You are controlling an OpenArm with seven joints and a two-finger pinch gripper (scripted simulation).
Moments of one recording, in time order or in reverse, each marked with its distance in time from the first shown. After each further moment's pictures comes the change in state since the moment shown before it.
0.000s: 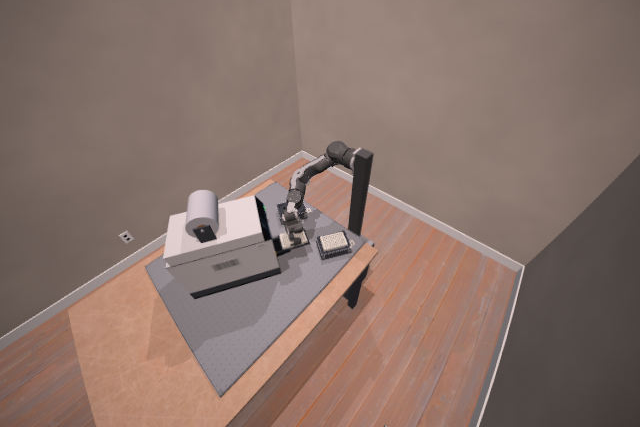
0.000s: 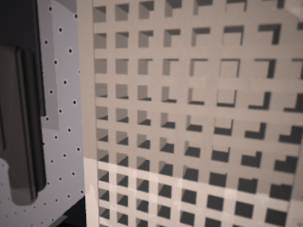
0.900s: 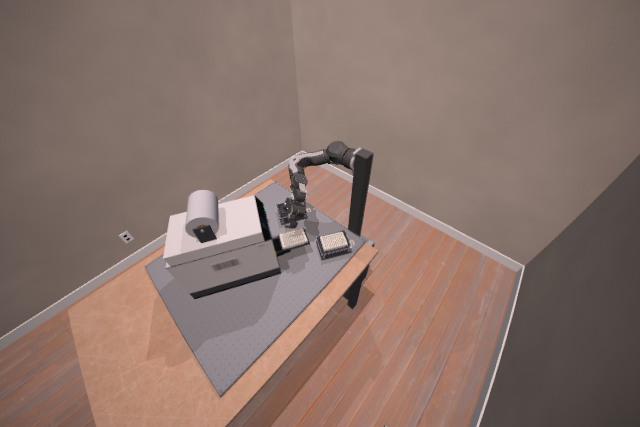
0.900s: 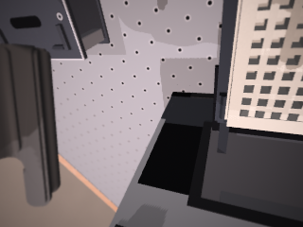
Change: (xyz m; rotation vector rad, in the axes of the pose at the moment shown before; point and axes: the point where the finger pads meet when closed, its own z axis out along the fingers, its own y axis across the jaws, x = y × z) arm -0.008 -0.058 -0.064 0.001 -0.462 -0.002
